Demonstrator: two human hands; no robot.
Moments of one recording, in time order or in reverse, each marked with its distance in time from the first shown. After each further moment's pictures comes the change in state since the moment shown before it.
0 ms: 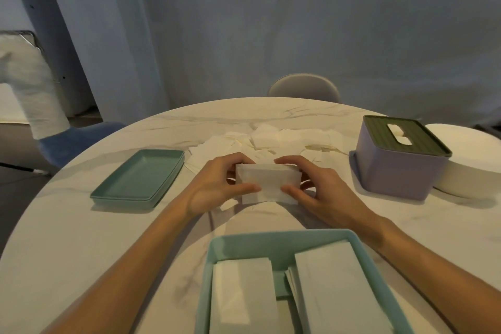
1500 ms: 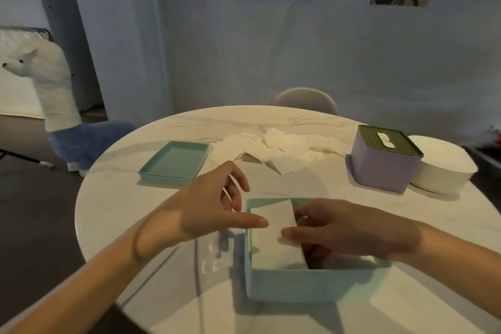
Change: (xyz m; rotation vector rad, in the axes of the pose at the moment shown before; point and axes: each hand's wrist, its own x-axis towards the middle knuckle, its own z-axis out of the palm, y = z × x) left_hand -0.147 0.105 -0.047 0.106 -0.094 -0.233; right_hand -0.084 -0.175 -0.017 -0.064 -0.542 0.452
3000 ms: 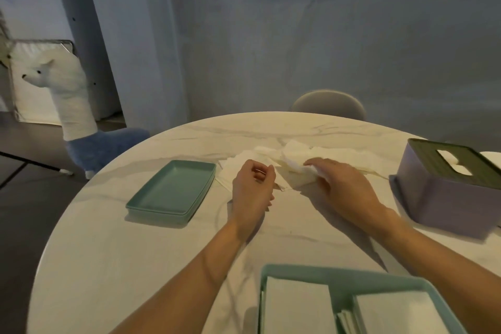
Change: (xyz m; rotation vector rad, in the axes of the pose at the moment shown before) left_hand 0.204 -0.071 0.073 -0.670 0.611 -0.054; right_hand 0.216 0.104 -0.066 -0.452 0.822 -0.367
